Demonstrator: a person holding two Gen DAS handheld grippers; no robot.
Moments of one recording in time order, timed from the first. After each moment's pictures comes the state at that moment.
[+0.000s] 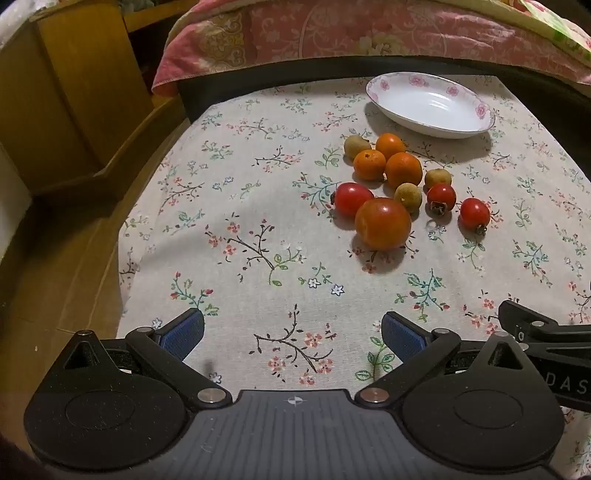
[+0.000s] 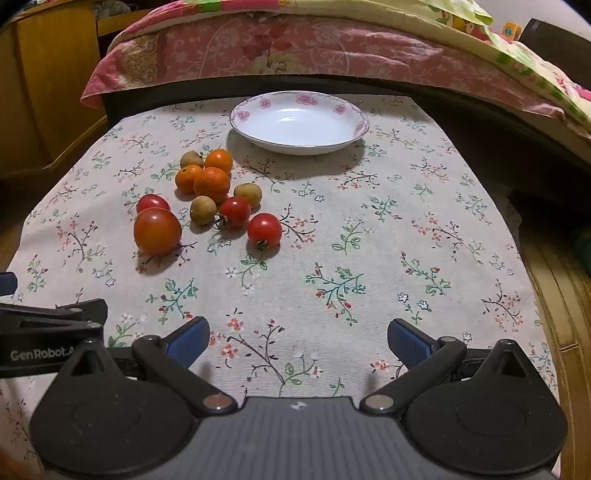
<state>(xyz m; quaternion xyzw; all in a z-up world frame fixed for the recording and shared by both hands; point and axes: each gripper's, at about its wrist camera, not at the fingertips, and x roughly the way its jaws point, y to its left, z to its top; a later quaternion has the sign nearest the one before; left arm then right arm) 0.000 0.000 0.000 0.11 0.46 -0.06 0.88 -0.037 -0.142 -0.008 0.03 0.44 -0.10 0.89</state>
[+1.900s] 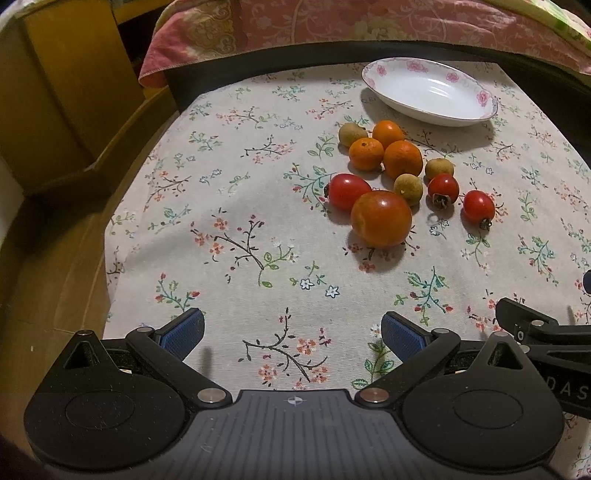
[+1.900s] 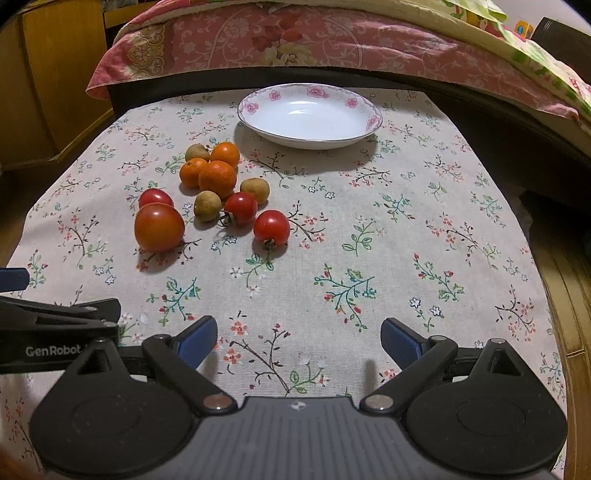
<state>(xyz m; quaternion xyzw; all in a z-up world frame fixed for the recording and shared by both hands) 0.012 -0.006 -0.011 0.11 0.48 -0.06 0.87 -0.025 -0.145 -0.014 0.03 0.45 -0.08 0.89</state>
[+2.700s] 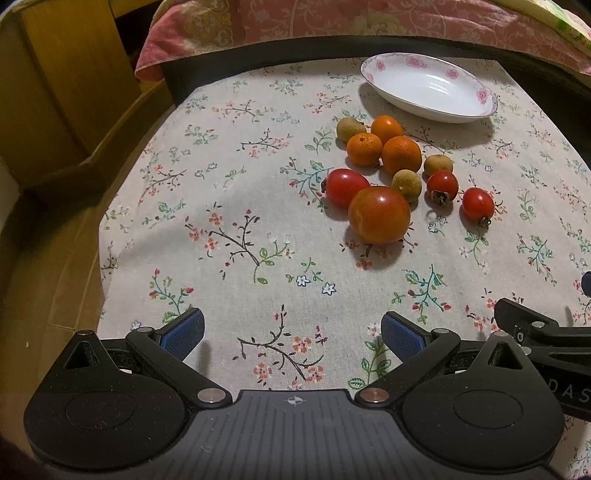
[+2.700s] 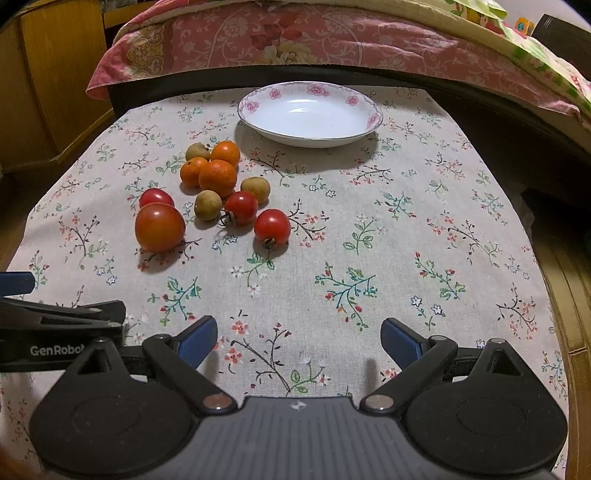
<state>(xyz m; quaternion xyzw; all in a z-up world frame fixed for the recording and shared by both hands) 0.014 -0.007 -0.014 0.10 0.49 -0.06 0.86 -0.026 -0.146 -0.015 0.03 0.45 -0.08 0.89</state>
